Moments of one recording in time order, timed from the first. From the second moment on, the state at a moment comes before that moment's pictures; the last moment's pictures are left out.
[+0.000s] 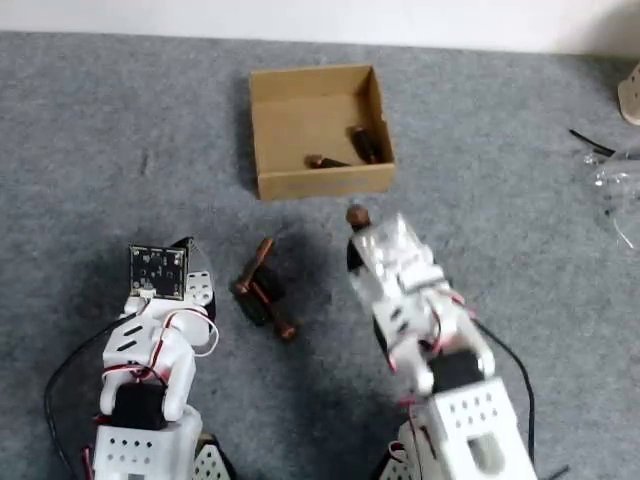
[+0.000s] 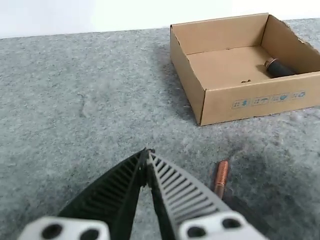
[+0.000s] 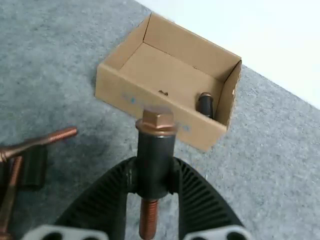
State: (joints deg) left arm -1.6 -103.3 94.9 39.3 2.0; right arm -21.4 -66.2 71.2 26.5 21.6
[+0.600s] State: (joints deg) left arm -1.6 -103.3 94.9 39.3 2.0; right arm -11.0 22.1 -10.2 40.2 15.1
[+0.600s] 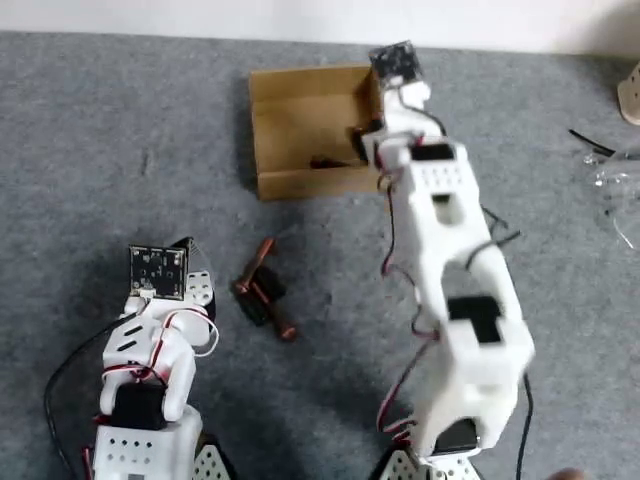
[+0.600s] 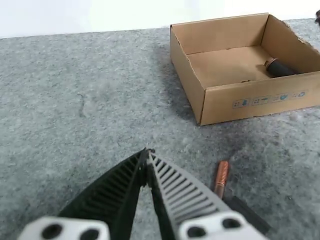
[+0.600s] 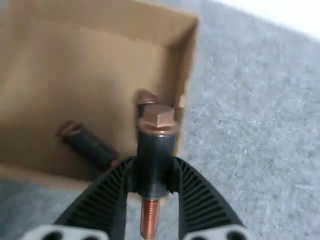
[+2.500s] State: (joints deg) left arm -1.6 -103.3 95.3 39.3 2.0; right arm -14.2 75.3 -94.5 81.7 14.3
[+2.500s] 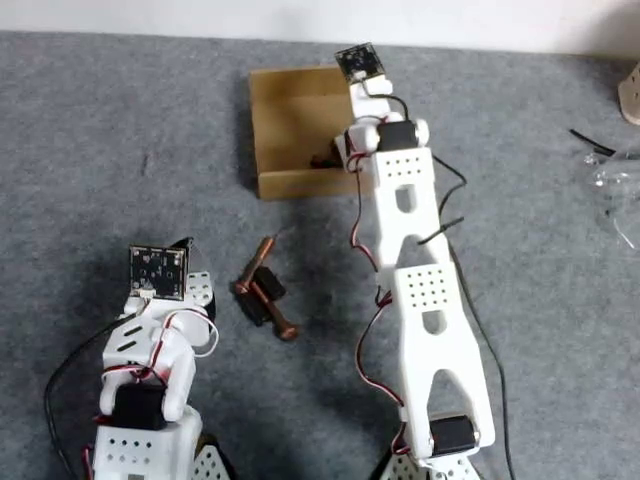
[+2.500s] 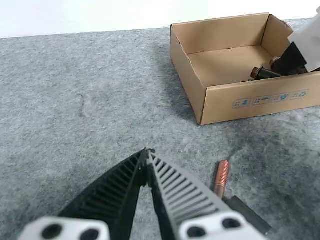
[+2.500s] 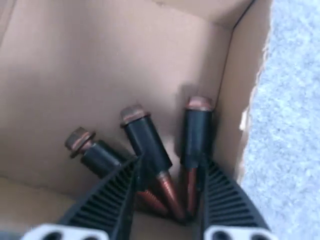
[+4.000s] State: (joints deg) left arm -1.6 -103.3 96.0 35.6 1.8; right arm -24.4 24.8 -92.6 100.1 10.9
